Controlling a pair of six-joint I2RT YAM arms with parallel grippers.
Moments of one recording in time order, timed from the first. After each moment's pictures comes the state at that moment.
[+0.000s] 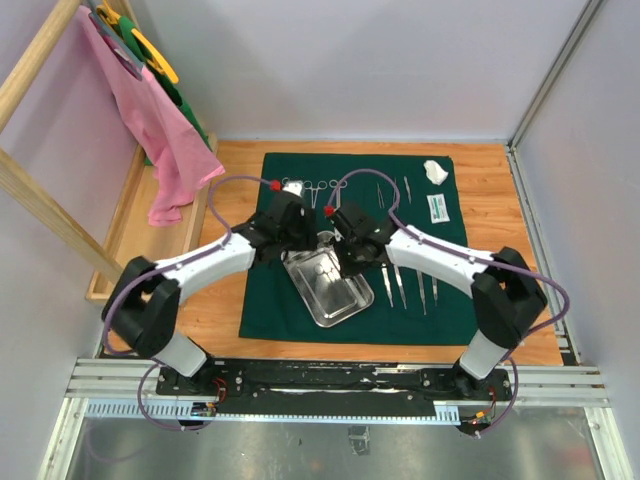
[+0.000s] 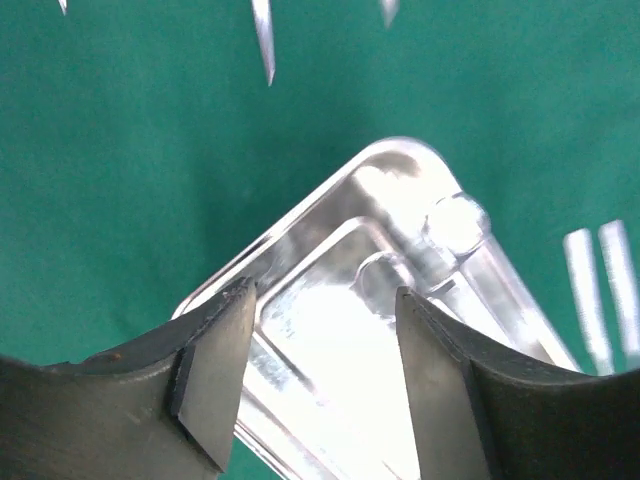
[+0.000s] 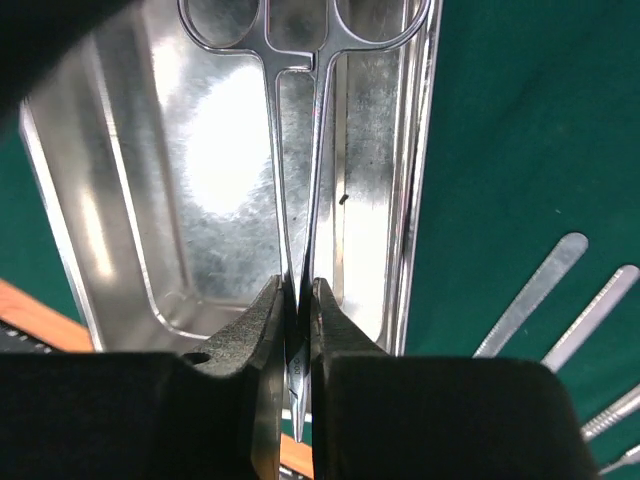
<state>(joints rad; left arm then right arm) -0.64 1.58 0.94 -0.15 -0.17 -0.51 0.81 1.70 1.19 -0.60 0.01 0.33</state>
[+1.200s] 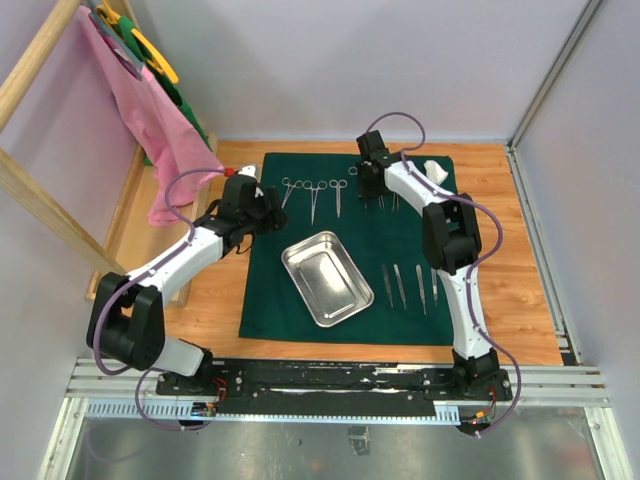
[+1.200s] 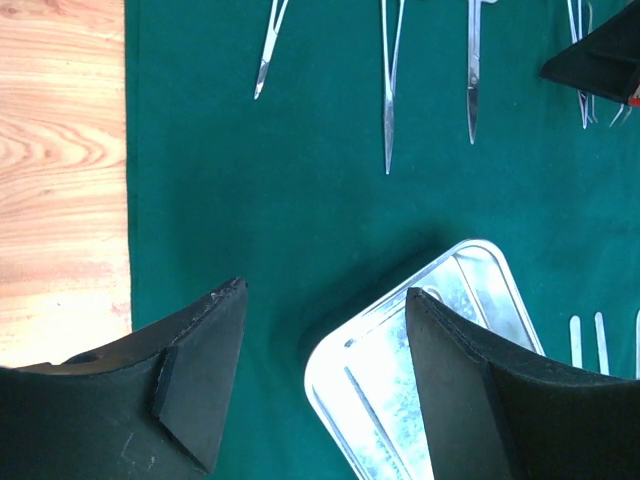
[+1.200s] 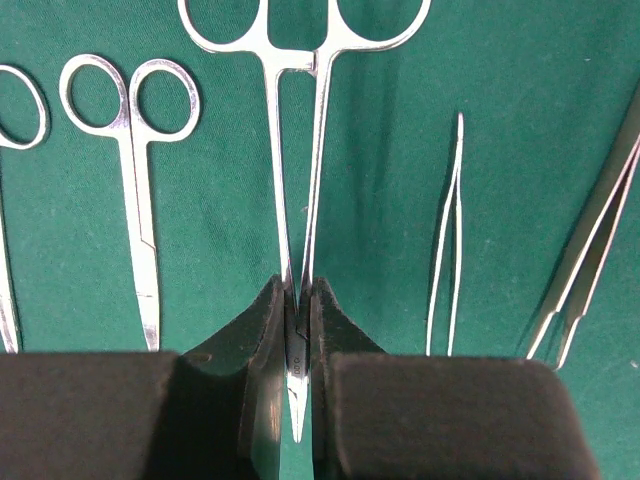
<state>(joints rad) -0.36 1.42 0.94 -0.18 -0.05 -0.49 0.40 2.35 2.01 -0.64 0.07 0.32</state>
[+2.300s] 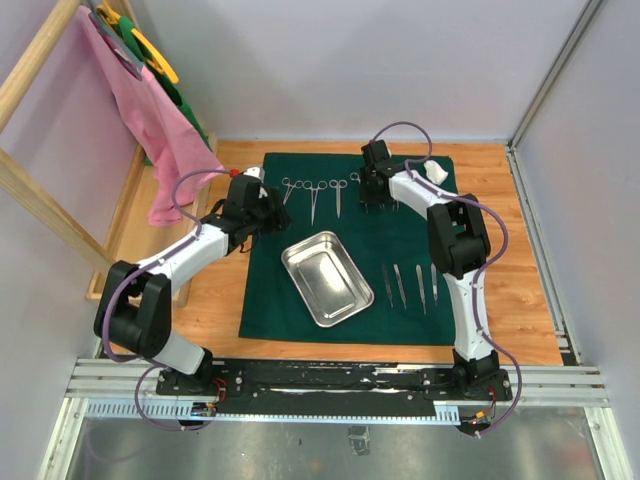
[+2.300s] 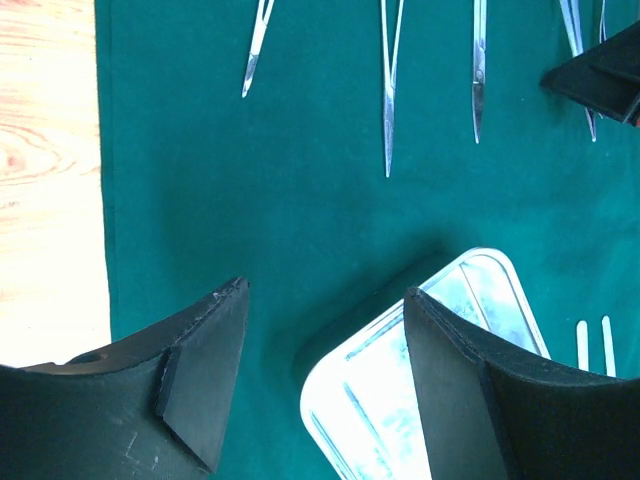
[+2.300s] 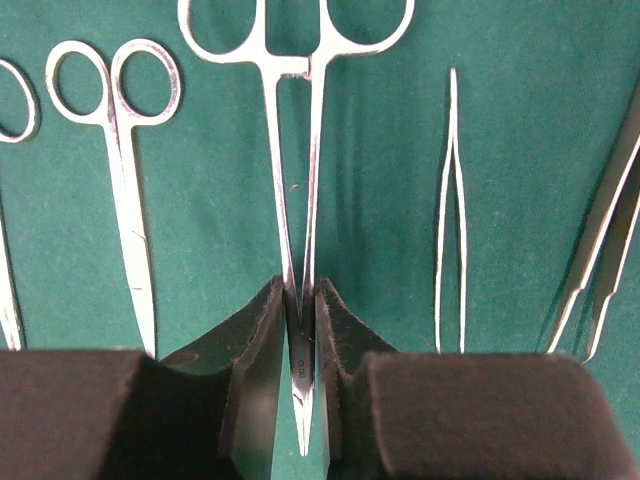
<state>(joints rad) -0.36 1.49 0.94 -0.13 -0.02 -0.49 0.39 2.27 1.78 -0.45 0.06 0.41</state>
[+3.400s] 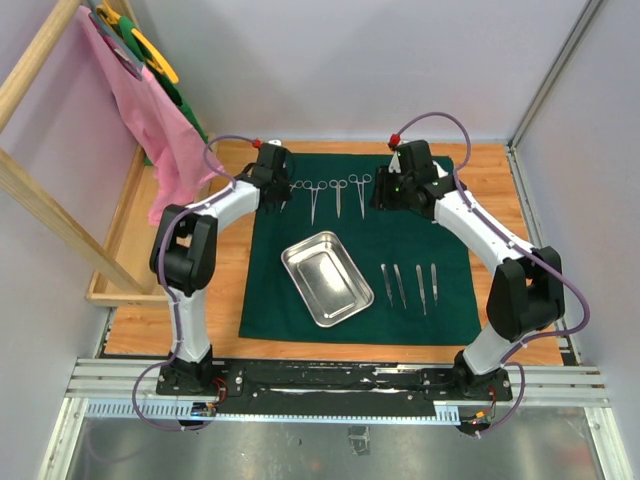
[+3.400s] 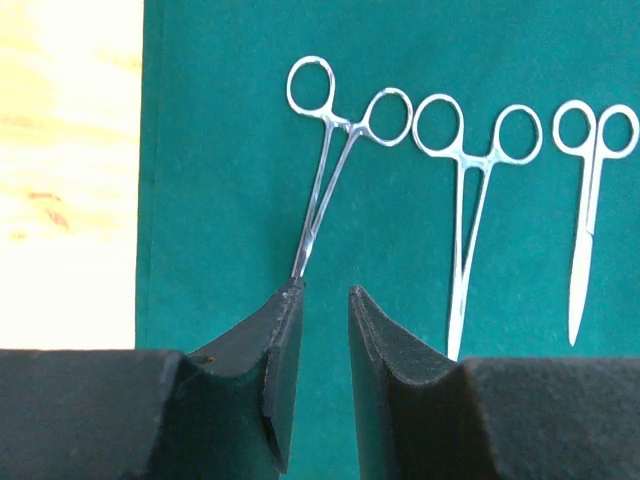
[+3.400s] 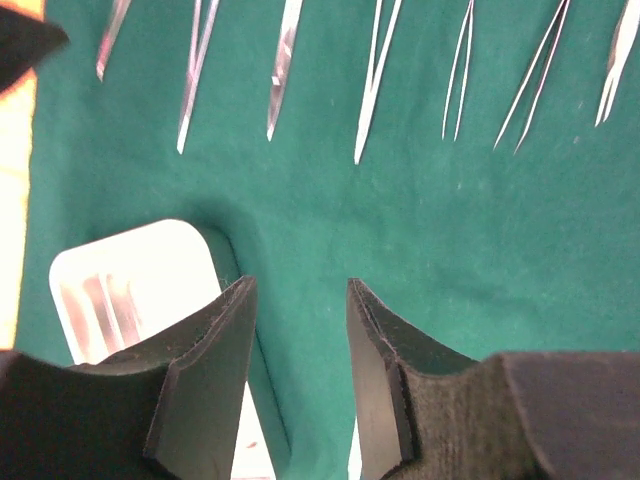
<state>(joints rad) -0.35 1.97 1.43 -0.22 -0.20 -0.39 0.39 1.64 1.38 -0.47 -0.10 0.31</state>
